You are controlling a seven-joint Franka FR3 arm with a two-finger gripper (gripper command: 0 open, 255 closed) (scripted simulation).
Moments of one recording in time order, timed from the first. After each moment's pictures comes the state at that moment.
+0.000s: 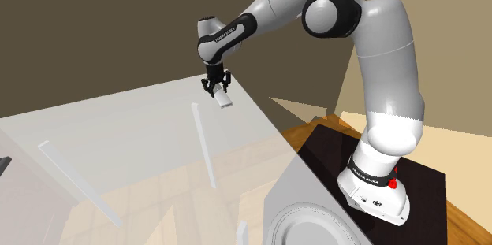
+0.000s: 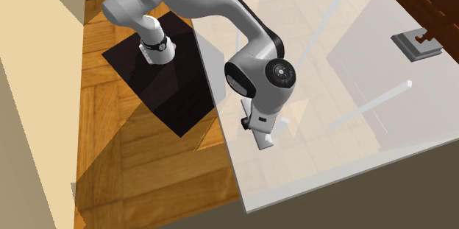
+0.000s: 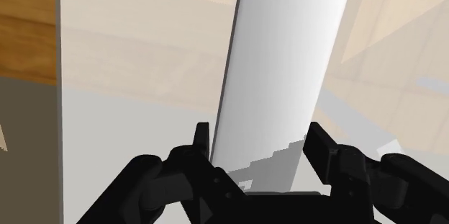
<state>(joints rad) 0.01 0.47 0.03 -1.67 -0.04 2.14 0.37</state>
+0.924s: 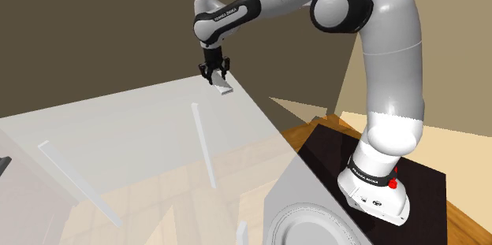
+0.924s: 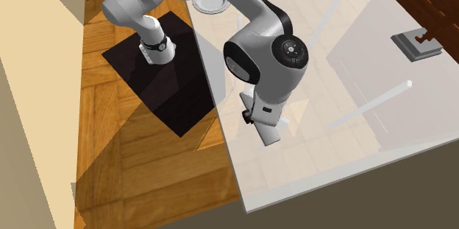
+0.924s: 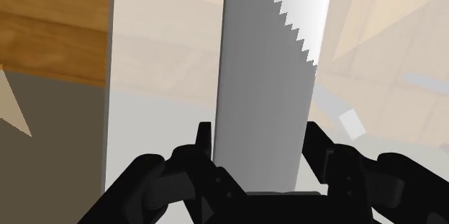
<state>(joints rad) 0.01 0.40 0.03 -1.59 -0.04 1.99 0.37</state>
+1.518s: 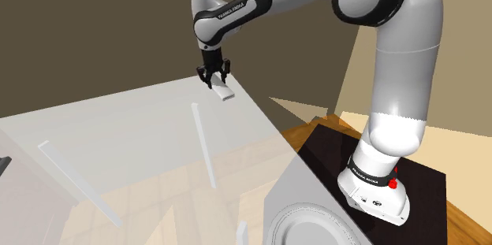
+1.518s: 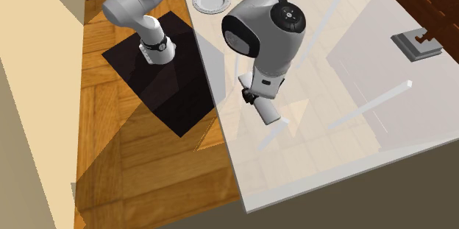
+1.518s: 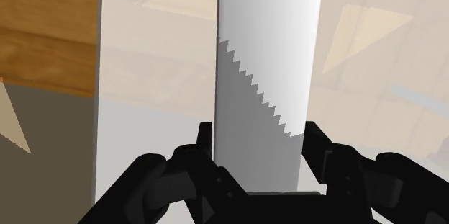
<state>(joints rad) 0.06 0.25 0.06 -1.76 -0.04 2.01 0.45</state>
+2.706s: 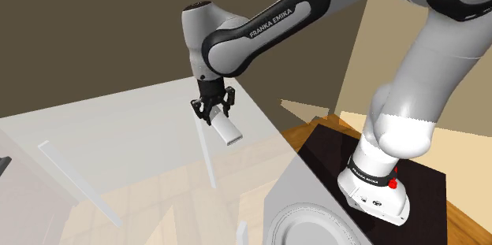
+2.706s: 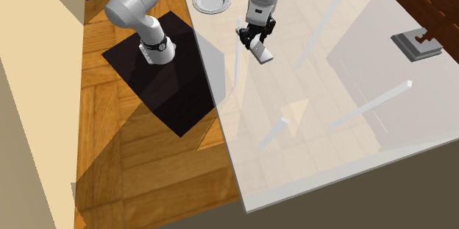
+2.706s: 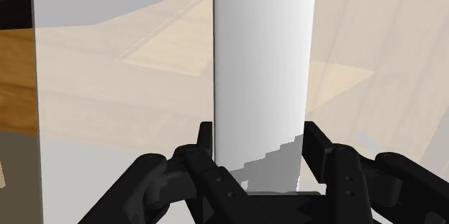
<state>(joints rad) 0.25 -0.10 0.23 -2.20 0.00 2.09 0.78</state>
